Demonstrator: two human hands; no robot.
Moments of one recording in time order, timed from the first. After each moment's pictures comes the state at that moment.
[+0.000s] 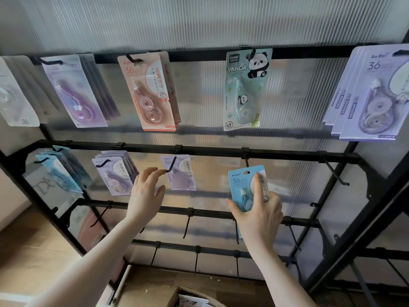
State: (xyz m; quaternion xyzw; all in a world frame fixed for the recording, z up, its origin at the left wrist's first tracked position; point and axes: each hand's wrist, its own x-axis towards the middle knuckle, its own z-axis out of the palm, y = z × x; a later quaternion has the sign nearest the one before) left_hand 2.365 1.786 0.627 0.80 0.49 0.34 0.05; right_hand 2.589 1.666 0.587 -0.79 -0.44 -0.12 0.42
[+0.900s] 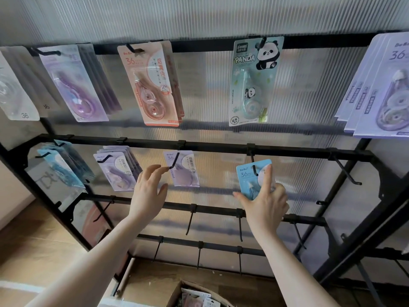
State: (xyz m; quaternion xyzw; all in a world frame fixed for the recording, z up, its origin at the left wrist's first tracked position) left_hand 2.365 1.791 0.618 0.81 0.48 0.34 0.04; right_hand 2.606 1.697 0.579 -0.82 -0.40 -0.09 0.40
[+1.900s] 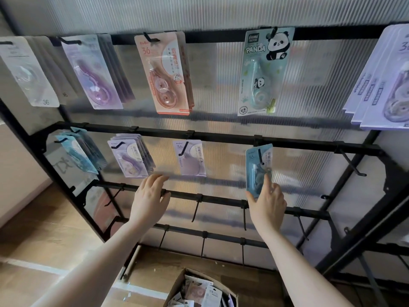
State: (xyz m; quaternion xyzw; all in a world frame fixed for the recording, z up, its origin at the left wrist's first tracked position) left_hand 2.335 1.755 0.592 0.81 0.52 0.27 0.01; right_hand 2.603 1.683 0.555 -0.84 -0.44 -0.03 0.33
